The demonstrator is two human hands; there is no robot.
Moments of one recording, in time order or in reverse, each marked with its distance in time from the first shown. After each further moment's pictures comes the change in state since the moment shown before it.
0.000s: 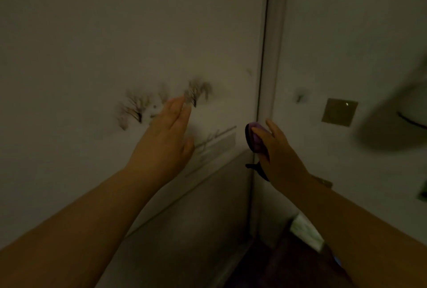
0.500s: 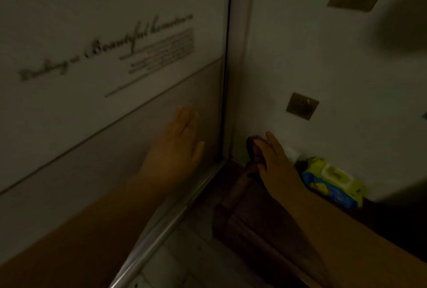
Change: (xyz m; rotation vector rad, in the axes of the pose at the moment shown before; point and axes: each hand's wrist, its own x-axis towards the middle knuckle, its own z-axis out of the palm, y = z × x) left_hand -0.086 0.098 0.272 -0.251 -0.294 -0.041; right_hand -0.168 0.208 0.141 -0.004 -0.354 0.348
